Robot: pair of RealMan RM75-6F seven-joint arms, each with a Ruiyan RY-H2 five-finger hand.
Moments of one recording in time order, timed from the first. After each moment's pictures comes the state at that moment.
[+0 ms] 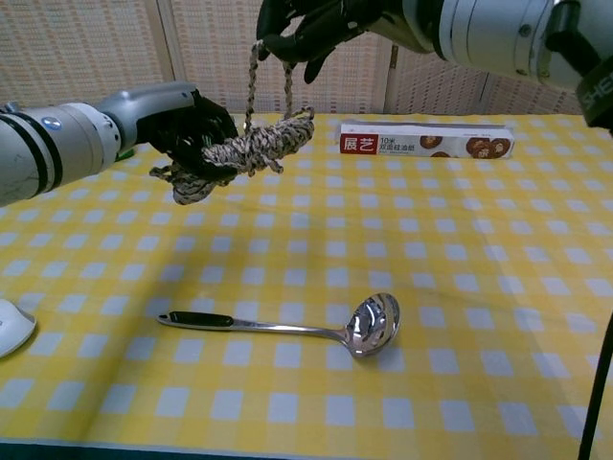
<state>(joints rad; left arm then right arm) -0.82 -1.54 -0.35 -1.64 0.77 0.97 0.28 0.92 -1.43 0.39 -1.93 -0.88 1.01 -0.10</state>
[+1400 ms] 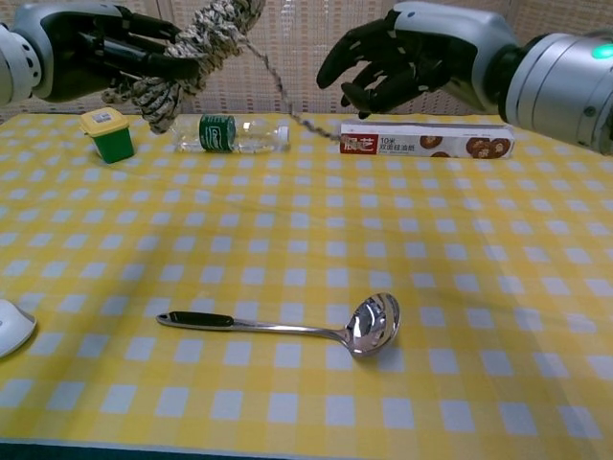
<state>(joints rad) -0.67 -1.31 -0.50 -1.79 0.89 0.81 -0.31 0.78 -1.42 0.30 -1.82 -1.04 1.00 0.07</state>
